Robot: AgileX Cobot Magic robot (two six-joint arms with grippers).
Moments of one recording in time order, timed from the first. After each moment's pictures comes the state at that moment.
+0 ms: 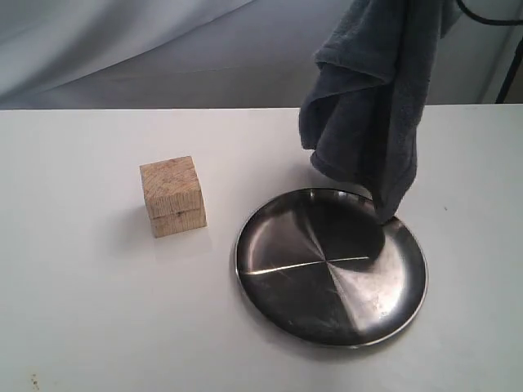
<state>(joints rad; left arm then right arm) 0.06 0.00 0.00 0.14 0.30 -0.15 0.26 1.82 -1.84 -0.27 0.77 -0.17</state>
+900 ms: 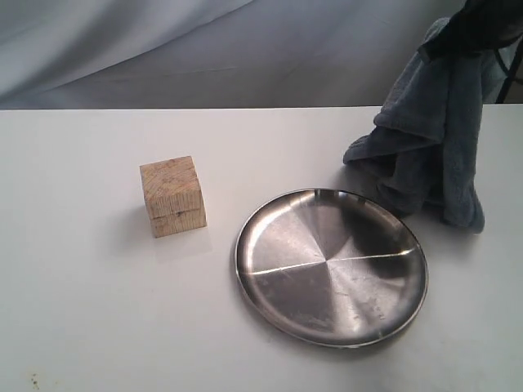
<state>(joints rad) 0.06 0.00 0.00 0.14 0.30 -0.15 0.11 1.82 -1.58 -0.20 0.64 -0.22</state>
